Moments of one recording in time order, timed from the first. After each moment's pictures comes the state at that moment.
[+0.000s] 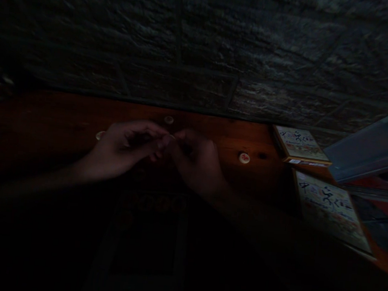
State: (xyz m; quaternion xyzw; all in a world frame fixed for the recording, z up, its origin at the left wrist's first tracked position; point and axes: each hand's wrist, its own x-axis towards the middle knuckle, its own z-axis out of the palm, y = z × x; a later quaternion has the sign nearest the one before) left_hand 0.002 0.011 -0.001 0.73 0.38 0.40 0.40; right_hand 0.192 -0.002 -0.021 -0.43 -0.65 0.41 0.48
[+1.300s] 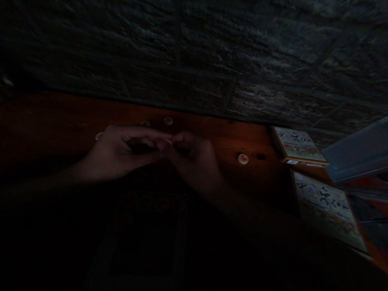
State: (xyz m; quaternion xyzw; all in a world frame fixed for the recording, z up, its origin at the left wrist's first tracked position) left_hand 0.000 0.011 -0.006 0.75 0.33 0.44 0.38; right_hand 0.191 0.004 -0.024 -0.40 -0.62 0.48 0.48
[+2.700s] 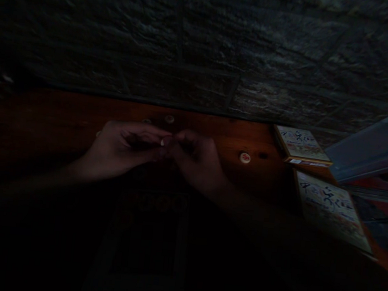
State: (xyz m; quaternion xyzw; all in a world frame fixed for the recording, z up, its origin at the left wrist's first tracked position) left_hand -0.001 0.010 -0.004 0.73 0.37 0.42 0.39; right_hand 0.190 -0.001 -0.015 -0.41 -0.61 0.48 0.48
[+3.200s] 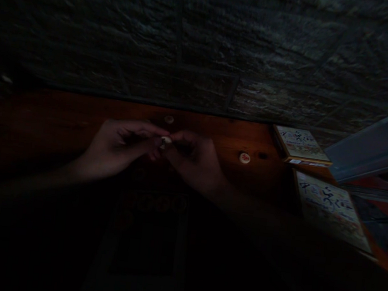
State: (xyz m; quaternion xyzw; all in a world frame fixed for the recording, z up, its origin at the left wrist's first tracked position) left_hand -0.001 0.010 0.002 0.71 0.39 0.42 0.40; right_hand 0.192 0.001 -0.019 -0.39 -0.63 0.48 0.47
